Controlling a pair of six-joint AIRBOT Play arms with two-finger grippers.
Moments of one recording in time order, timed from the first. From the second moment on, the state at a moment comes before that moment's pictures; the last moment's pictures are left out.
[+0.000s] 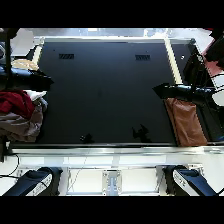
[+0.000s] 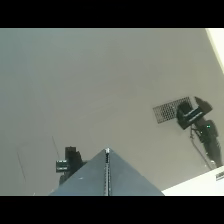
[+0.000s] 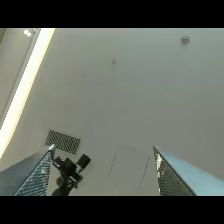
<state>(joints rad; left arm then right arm) -0.16 -0.95 1.51 1.34 -1.44 -1.46 -0.07 -0.90 0.98 -0.87 0.96 1.13</state>
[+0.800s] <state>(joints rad) -0.16 -0.99 1.51 1.33 -1.45 -1.46 -0.07 -0.90 0.98 -0.87 0.96 1.13</state>
